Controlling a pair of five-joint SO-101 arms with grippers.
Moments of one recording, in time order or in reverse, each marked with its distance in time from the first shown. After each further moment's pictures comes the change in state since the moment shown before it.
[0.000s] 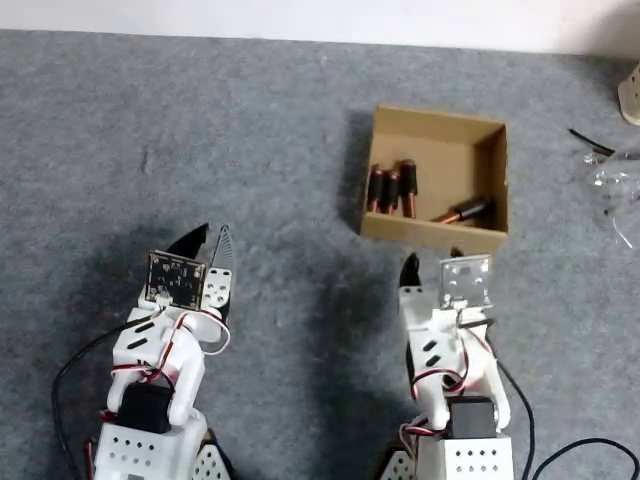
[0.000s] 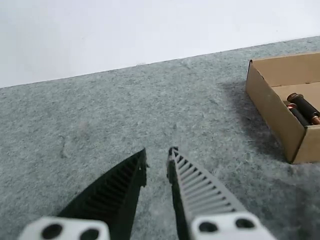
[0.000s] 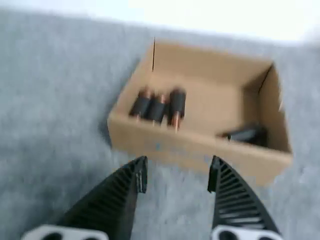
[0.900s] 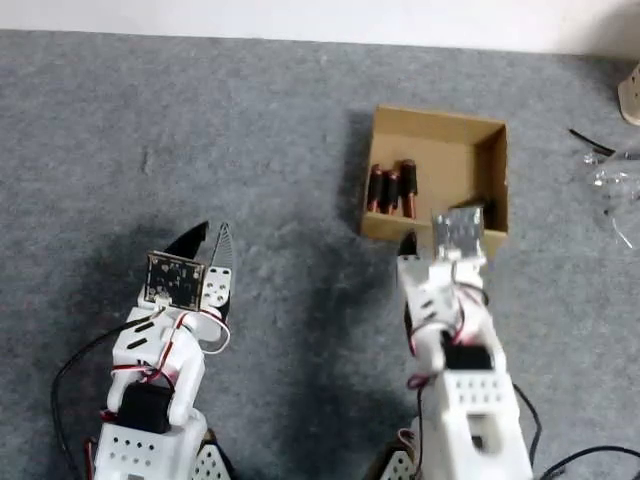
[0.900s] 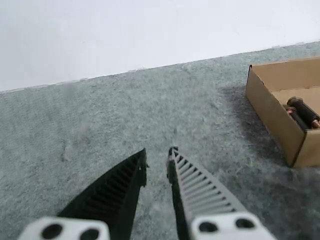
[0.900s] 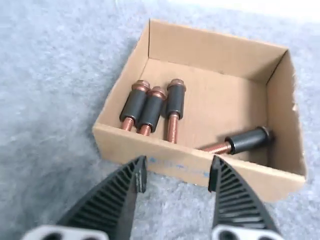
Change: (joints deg) left arm 0.0 0.0 0.0 -0.8 0.0; right arm 0.1 40.1 -9.8 -30.9 0.3
